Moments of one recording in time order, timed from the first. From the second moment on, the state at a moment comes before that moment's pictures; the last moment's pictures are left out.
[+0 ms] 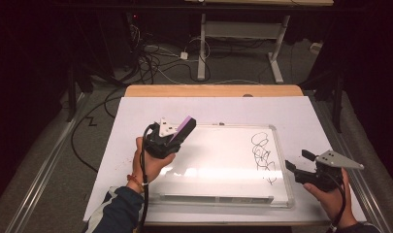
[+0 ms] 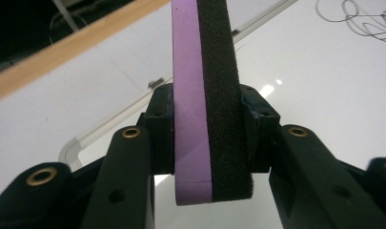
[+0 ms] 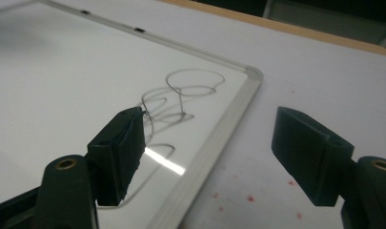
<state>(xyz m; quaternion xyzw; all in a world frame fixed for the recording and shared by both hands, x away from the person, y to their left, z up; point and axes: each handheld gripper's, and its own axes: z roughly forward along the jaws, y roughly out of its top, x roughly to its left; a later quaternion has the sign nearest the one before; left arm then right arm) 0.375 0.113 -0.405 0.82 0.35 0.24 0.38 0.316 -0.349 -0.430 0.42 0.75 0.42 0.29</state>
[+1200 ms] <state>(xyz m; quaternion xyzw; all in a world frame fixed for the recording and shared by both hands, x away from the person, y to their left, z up) 0.313 0.059 -0.419 0.85 0.03 0.35 0.39 0.383 -0.213 -0.382 0.29 0.82 0.50 -0.03</state>
